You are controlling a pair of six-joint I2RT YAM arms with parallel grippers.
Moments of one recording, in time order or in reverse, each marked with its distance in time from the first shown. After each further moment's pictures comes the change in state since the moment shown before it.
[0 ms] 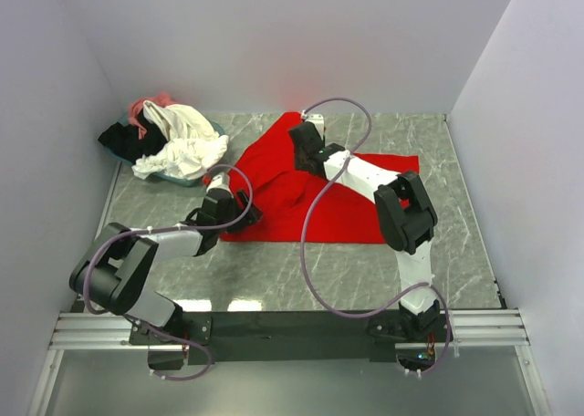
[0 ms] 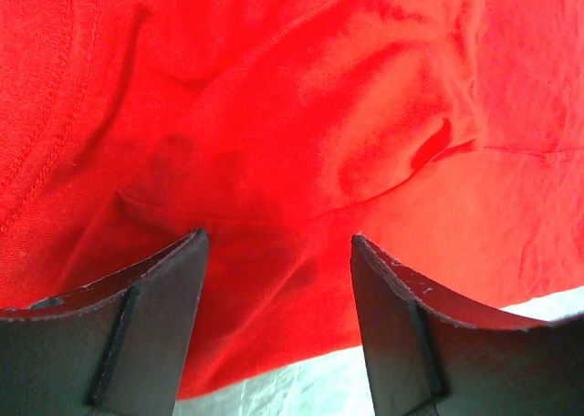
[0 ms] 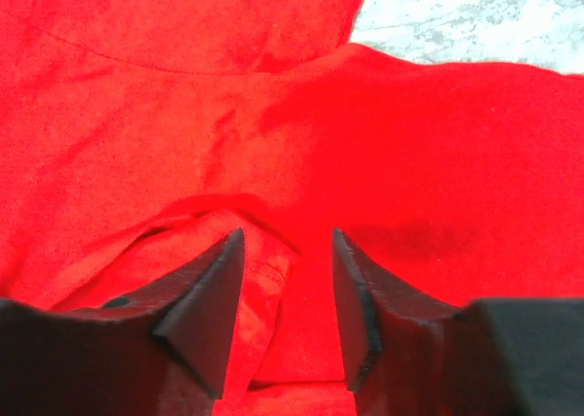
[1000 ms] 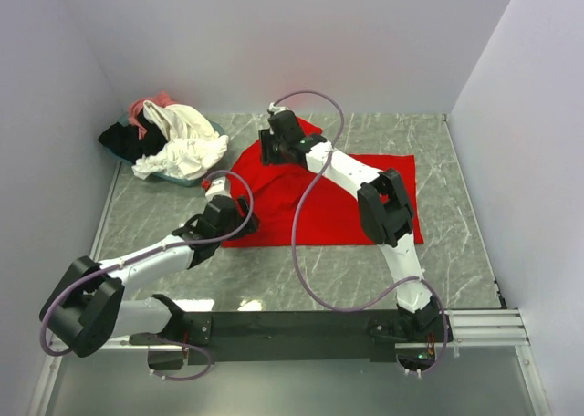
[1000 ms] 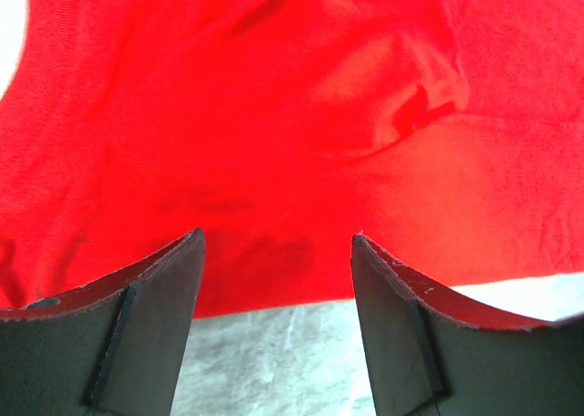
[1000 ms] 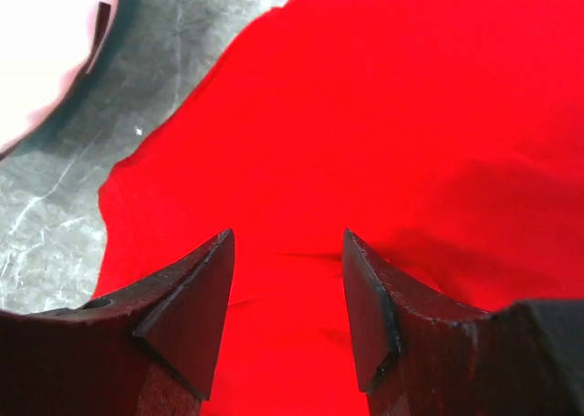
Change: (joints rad) left arm -0.131 -0.270 0.000 -0.313 -0.206 0.019; right arm 0.048 0.180 0.337 -0.072 -0.373 -0.026
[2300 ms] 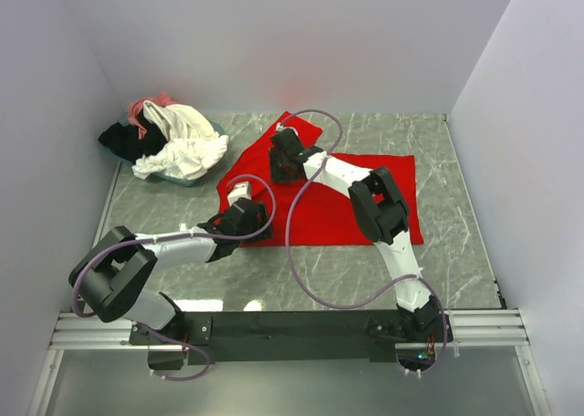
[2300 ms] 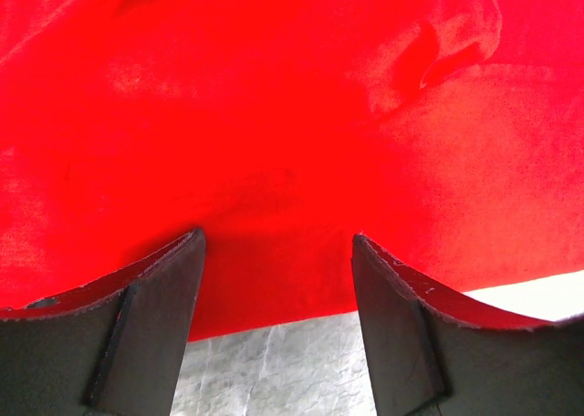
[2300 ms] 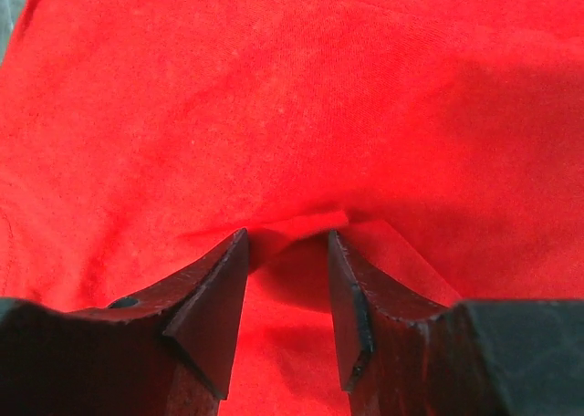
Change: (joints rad) left arm -0.118 0.238 0.078 0.063 -0.040 -0.003; right arm -0.005 0.050 -0.124 0.005 0.043 0.080
